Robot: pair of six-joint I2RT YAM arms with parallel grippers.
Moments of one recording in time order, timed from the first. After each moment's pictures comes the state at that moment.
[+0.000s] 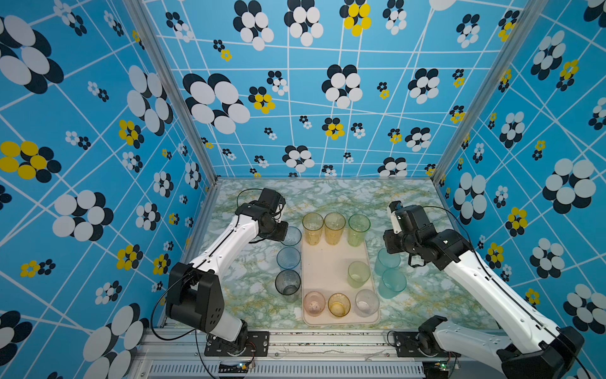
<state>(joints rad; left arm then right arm) -0.32 1.53 1.26 -0.90 0.09 -0.07 0.50 1.12 1.12 -0.91 0.21 0.22</state>
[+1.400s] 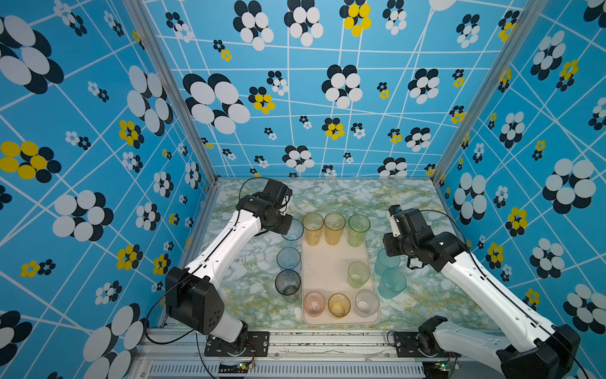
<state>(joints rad) -0.40 1.52 1.44 -1.01 0.00 -0.01 0.49 1.11 1.05 -0.88 0.20 0.22</state>
